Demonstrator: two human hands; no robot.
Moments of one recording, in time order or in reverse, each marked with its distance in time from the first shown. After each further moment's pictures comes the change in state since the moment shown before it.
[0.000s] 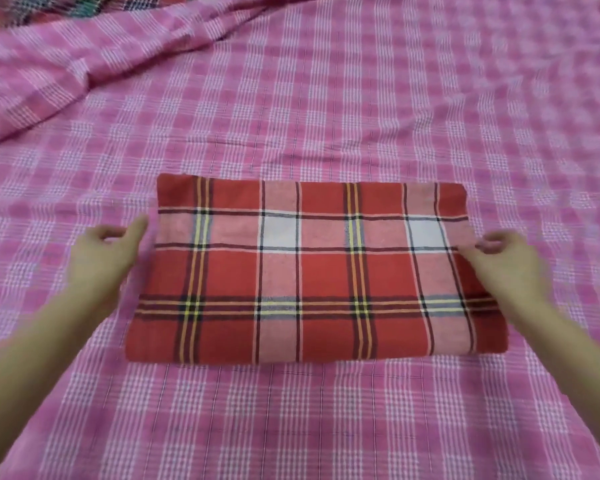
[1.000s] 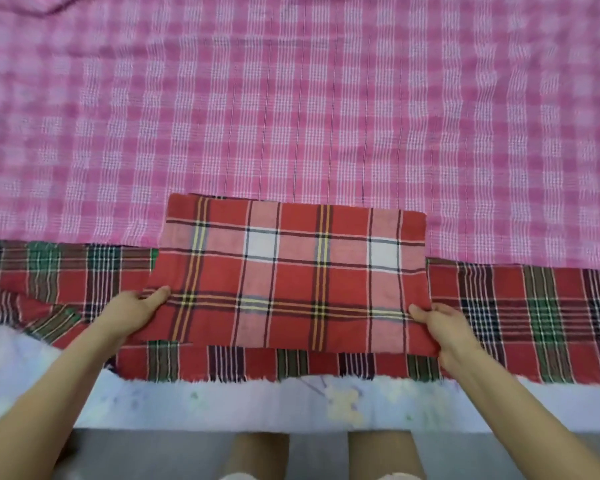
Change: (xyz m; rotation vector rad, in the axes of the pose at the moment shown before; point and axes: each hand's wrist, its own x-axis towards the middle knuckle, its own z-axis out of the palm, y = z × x) left_hand -0.267 -0.193 -0.194 0.644 -0.413 -0.304; right_hand -0.356 0.202 -0.049 0.569 -0.505 0.690
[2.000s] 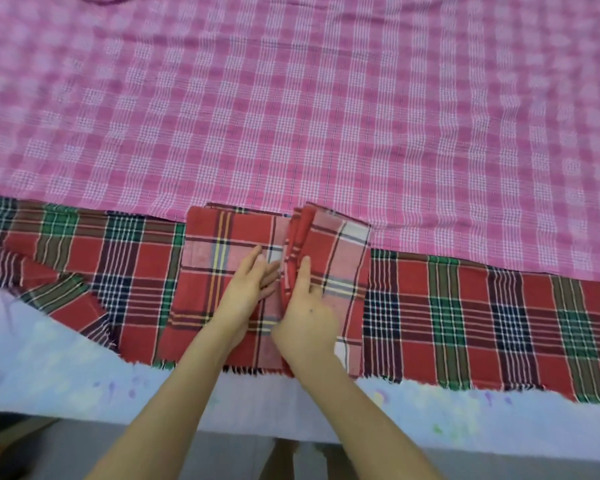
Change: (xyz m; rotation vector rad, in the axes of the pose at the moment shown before) left_hand -0.041 0.028 0.111 -0.905 -0.295 0.398; right_hand -0.117 0.064 0.197 -1.232 -0.058 -0.725
